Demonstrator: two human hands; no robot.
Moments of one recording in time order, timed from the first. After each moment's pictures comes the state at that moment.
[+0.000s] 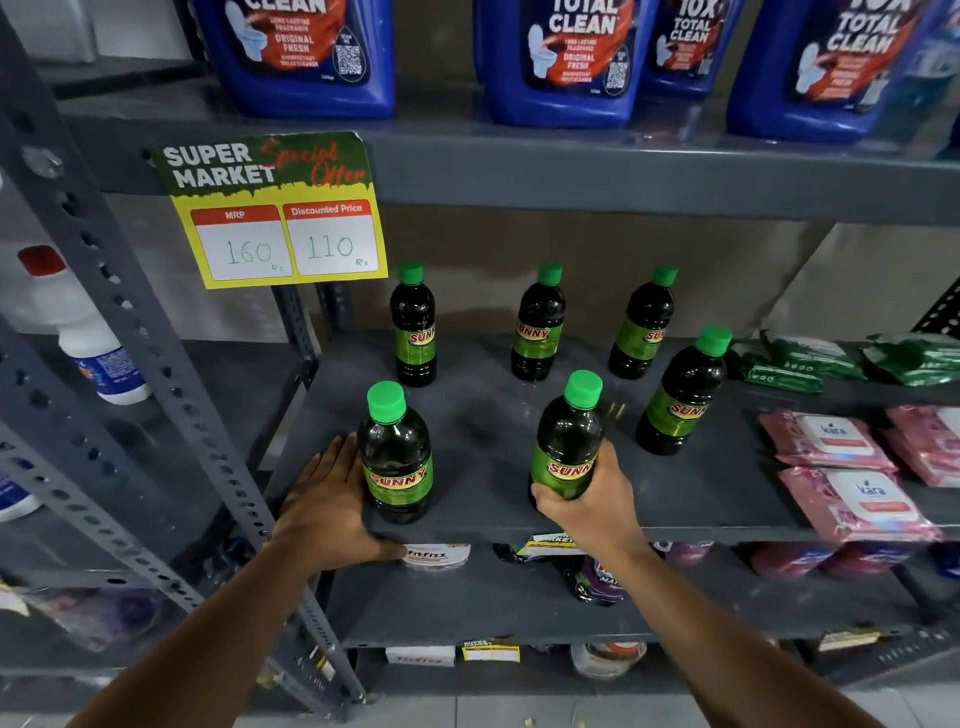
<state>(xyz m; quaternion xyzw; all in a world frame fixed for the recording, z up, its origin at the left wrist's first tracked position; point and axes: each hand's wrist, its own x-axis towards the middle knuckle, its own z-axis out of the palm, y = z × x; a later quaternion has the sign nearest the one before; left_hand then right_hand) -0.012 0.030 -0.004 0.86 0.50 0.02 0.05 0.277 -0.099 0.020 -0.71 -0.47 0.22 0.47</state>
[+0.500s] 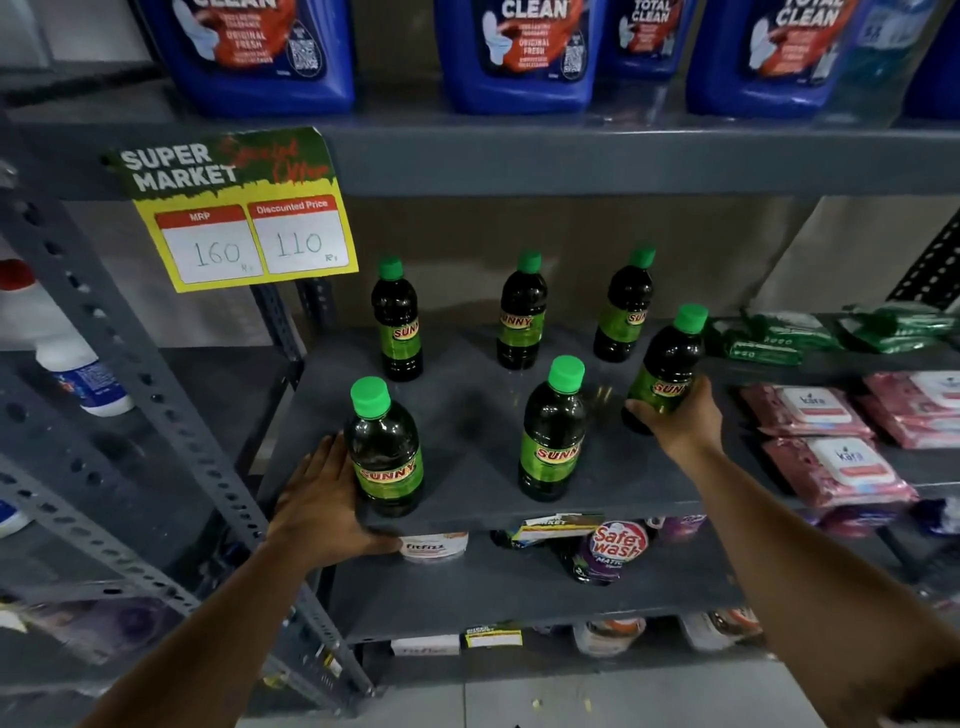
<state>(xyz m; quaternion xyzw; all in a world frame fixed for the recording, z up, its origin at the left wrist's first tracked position) -0.011 0.028 0.000 0.86 0.50 0.02 0.07 0.408 -0.076 0.038 -0.83 -0.29 0.12 0.46</state>
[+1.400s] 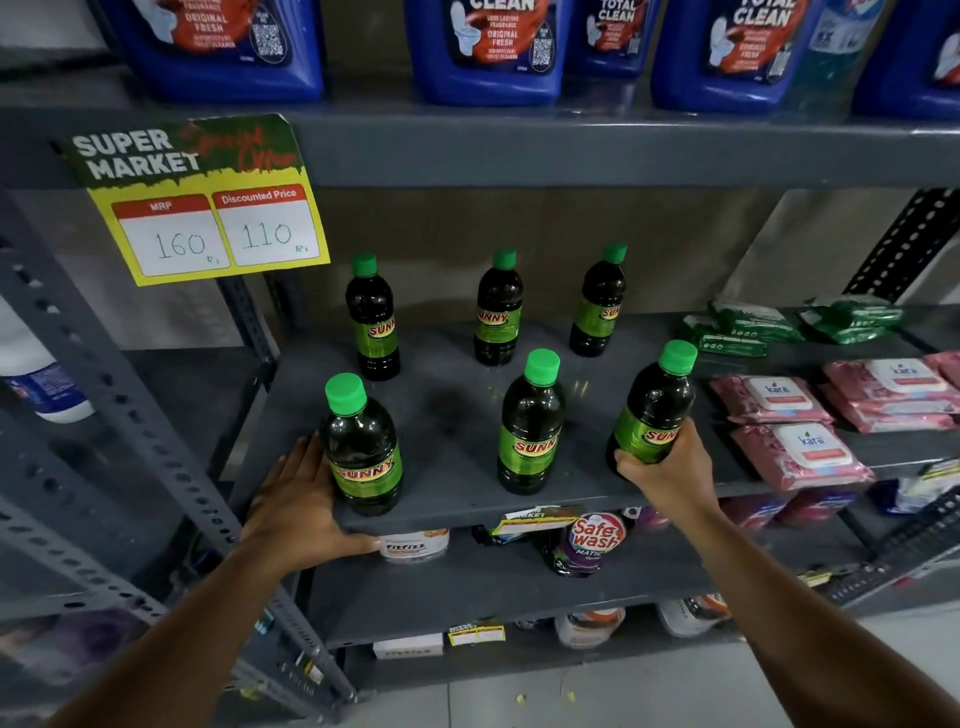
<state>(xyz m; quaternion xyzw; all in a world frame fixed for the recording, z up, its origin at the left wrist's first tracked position) -0.014 0.028 -0.003 0.87 0.49 0.03 0.05 0.369 -0.146 0.031 -0.80 -0.33 0.14 0.48</state>
